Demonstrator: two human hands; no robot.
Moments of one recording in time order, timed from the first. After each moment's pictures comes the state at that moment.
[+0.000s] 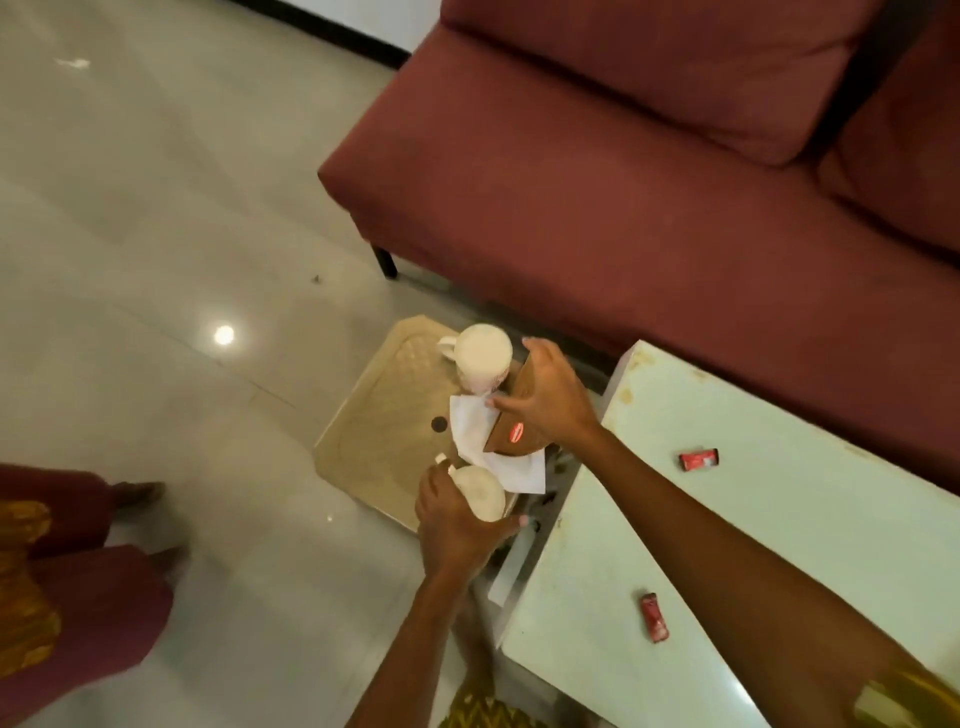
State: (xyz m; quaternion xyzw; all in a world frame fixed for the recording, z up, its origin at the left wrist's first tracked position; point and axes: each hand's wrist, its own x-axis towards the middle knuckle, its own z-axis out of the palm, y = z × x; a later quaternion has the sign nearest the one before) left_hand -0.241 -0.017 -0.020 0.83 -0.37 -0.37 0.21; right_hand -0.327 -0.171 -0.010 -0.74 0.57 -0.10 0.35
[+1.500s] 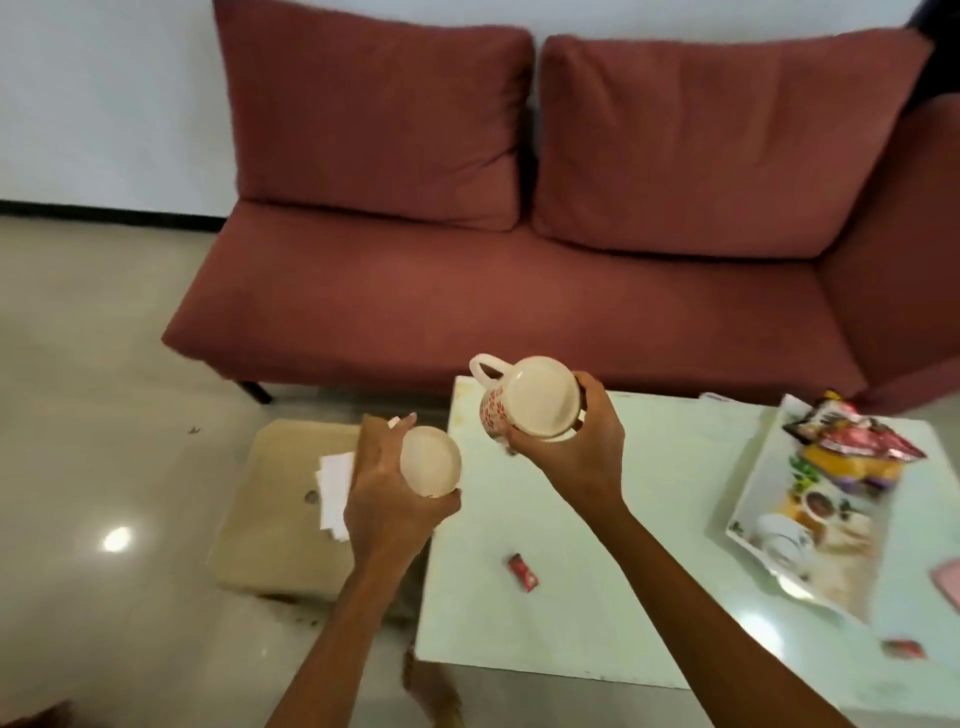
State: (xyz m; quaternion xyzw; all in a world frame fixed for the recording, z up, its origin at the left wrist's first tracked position) left_hand -0.358 0.000 0.166 0.71 -0.60 -0.26 0.26; right_hand -0.538 -0.017 0.179 -0.51 0.69 -0.46 0.23
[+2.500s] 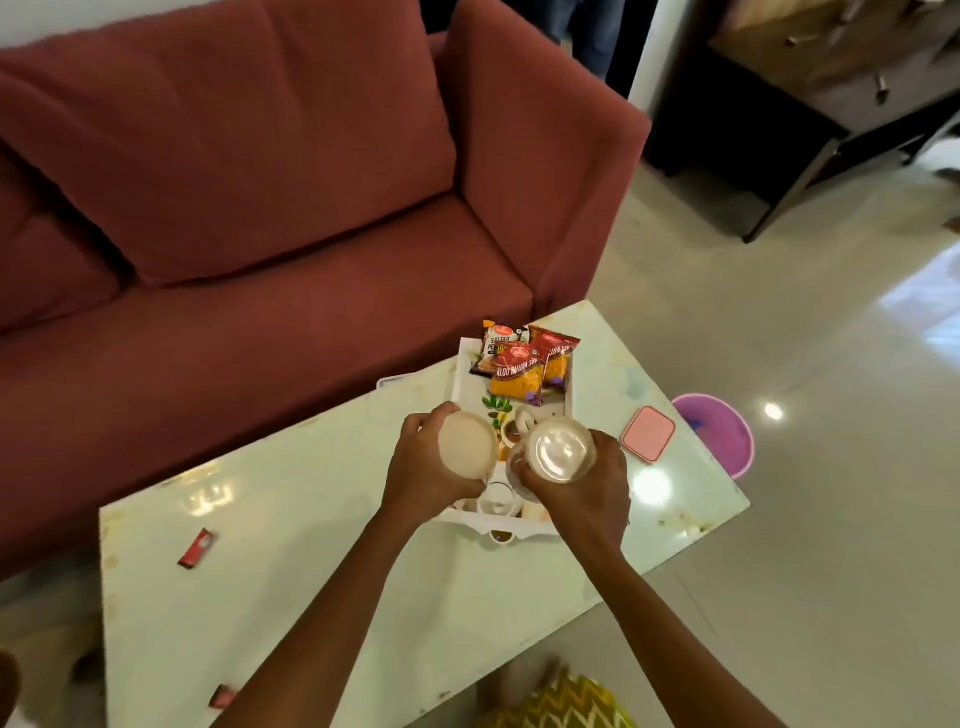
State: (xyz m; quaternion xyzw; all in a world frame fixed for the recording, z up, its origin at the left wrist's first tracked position) left_hand -0.889 0.047 0.119 0.45 -0.79 -0.42 0.04; right_hand -0.993 0.182 0.104 -0.14 0.87 -0.44 0.15
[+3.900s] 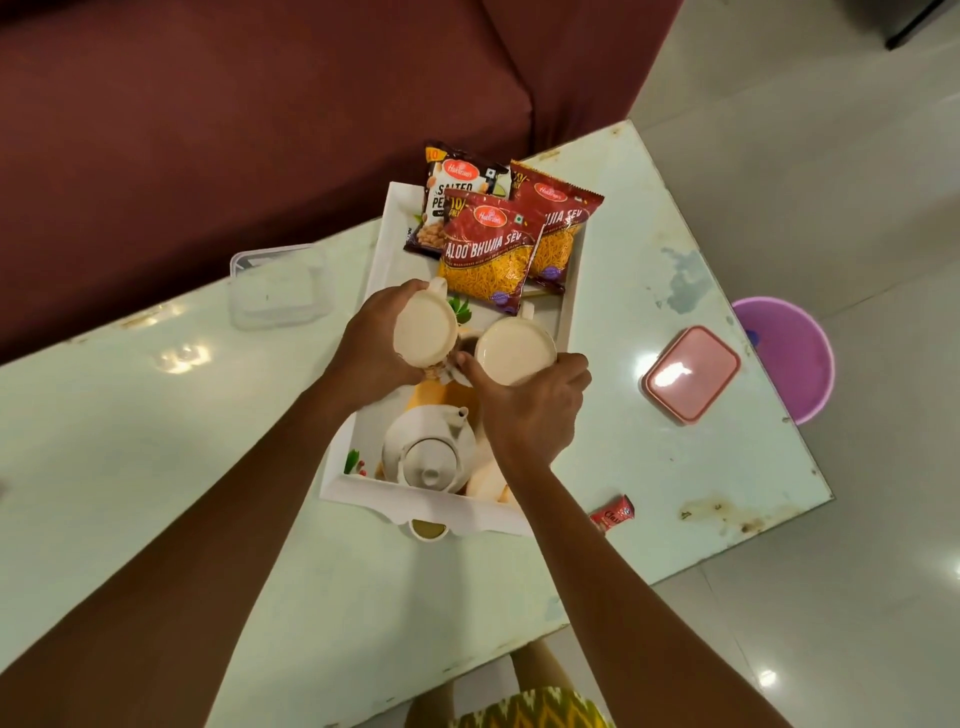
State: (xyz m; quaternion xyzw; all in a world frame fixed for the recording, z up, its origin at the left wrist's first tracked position) left_hand -1.017 -0.034 -0.116 0.41 -0.83 -0.39 -0.03; right_hand -1.094 0.096 -0.133 -0.04 0.93 -0.32 0.18
